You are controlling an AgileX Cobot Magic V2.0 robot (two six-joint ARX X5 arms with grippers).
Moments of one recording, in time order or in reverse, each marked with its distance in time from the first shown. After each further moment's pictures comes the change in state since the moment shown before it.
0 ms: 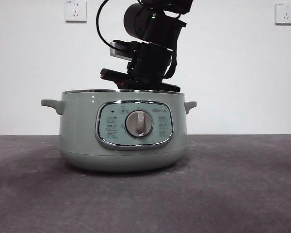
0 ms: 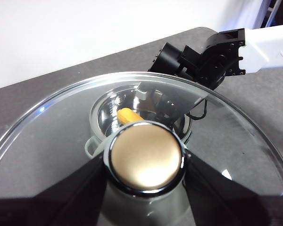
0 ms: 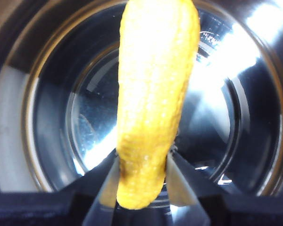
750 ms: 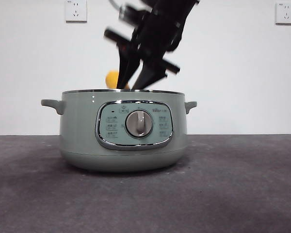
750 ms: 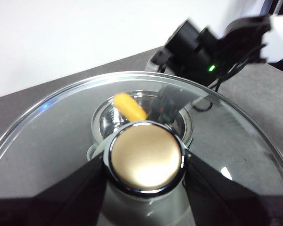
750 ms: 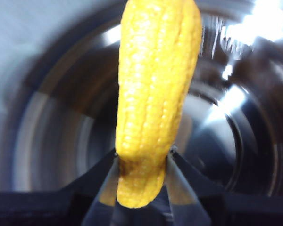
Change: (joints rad) left arm 0.000 0.000 0.000 0.027 -0.005 0.000; right arm -0.030 -0.085 -0.013 0.083 -0.122 0.032
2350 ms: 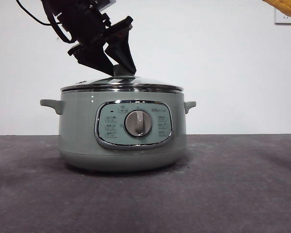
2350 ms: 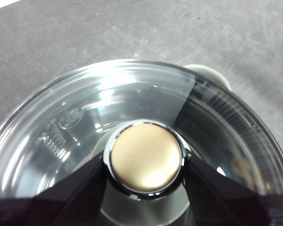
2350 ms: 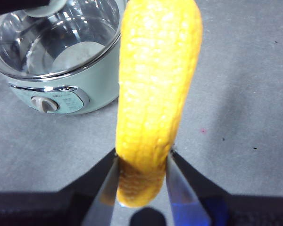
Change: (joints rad) left arm -0.133 0.937 -0.045 0.706 0.013 0.023; right arm -0.279 -1.117 -0.634 -0.287 0.105 -0.027
